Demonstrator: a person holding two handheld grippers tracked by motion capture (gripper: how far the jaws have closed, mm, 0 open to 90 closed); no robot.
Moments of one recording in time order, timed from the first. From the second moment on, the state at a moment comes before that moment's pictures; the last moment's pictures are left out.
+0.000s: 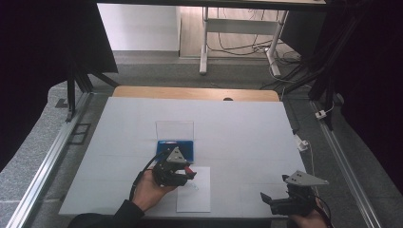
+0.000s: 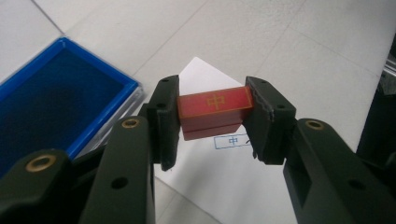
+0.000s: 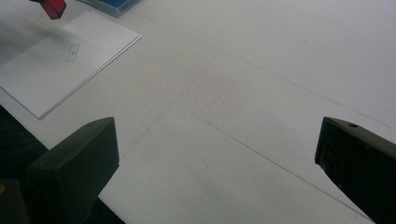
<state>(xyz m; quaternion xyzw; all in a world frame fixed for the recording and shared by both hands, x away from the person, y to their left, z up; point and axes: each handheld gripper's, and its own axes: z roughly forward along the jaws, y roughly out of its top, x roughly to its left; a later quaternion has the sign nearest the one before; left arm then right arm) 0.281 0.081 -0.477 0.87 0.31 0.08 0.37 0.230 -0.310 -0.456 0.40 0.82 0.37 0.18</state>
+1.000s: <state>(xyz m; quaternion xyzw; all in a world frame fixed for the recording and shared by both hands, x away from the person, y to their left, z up) 0.295 0.121 -0.460 0.85 0.35 0.11 0.38 0.230 -0.310 -0.456 0.39 0.82 0.37 0.18</state>
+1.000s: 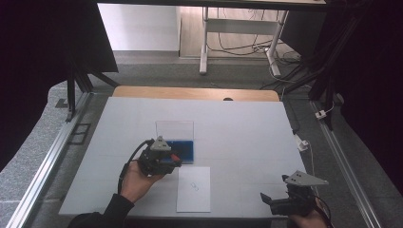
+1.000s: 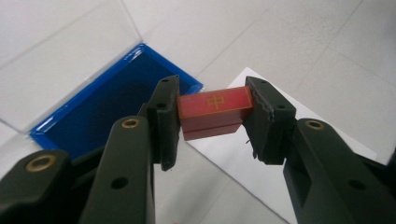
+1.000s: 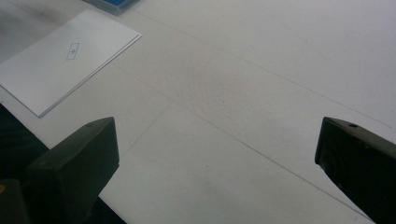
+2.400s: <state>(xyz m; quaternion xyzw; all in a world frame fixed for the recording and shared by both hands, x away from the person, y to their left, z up) 0.346 0.134 -0.468 0.83 0.40 0.13 0.37 0.231 -0.309 -0.457 0.40 0.82 0.36 0.18</state>
